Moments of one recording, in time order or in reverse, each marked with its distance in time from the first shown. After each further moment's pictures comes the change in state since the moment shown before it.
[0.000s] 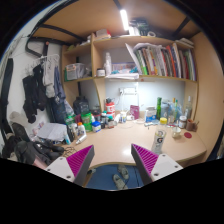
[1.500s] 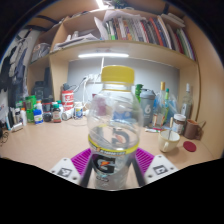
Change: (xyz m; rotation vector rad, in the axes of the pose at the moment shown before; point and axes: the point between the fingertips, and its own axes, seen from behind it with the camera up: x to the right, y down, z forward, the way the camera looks) arm 0.303 0.083 0.323 0.089 0.140 -0.091
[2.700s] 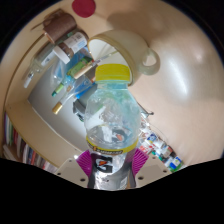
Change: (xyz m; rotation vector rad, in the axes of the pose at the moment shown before) arm 0.079 -0.138 0.093 -0.162 -0.356 2.367
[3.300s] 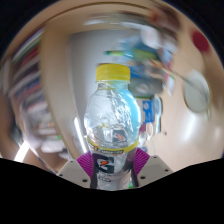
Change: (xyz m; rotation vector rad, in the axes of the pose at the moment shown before) arm -0.041 0.056 -0.011 -0.112 0.024 -0.727
